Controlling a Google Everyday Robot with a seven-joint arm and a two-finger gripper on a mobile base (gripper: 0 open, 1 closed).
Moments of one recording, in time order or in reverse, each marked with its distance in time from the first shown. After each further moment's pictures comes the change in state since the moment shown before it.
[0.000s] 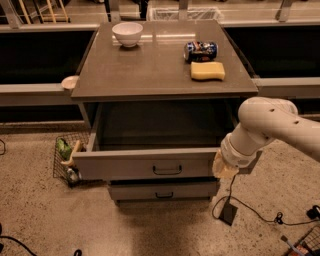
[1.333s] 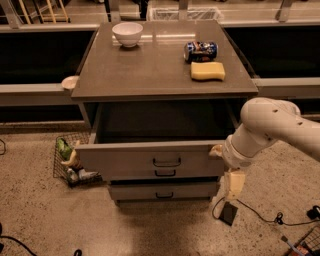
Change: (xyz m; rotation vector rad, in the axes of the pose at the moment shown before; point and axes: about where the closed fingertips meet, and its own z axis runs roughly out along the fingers) arm -0.001 0.008 -0.002 -0.016 -0.026 -0.011
